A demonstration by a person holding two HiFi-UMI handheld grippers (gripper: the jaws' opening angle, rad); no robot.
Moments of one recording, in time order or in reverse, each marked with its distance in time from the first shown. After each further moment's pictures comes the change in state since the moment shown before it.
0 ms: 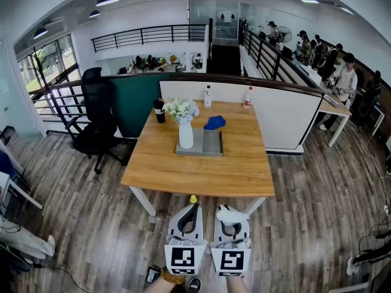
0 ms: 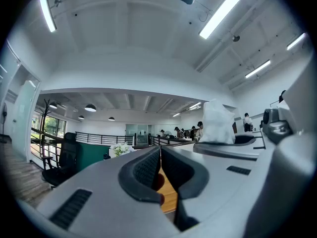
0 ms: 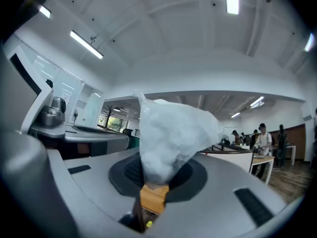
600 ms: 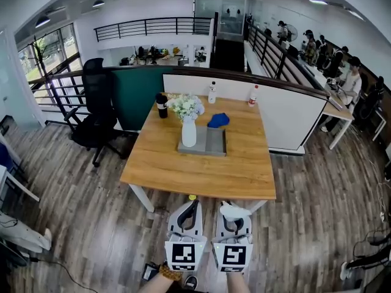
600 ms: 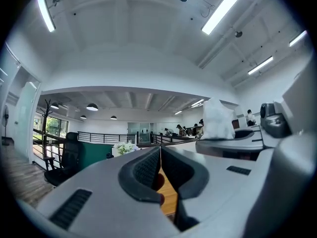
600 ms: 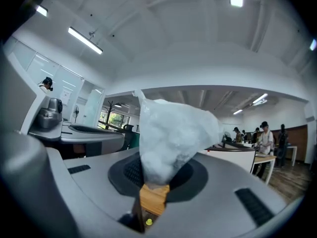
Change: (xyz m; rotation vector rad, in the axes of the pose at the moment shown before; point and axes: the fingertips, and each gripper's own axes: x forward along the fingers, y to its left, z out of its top) left arm 0.032 0.035 -0.009 0.021 0.017 0.016; right arm 0.048 -0.001 -0.004 -0.017 0.045 0.008
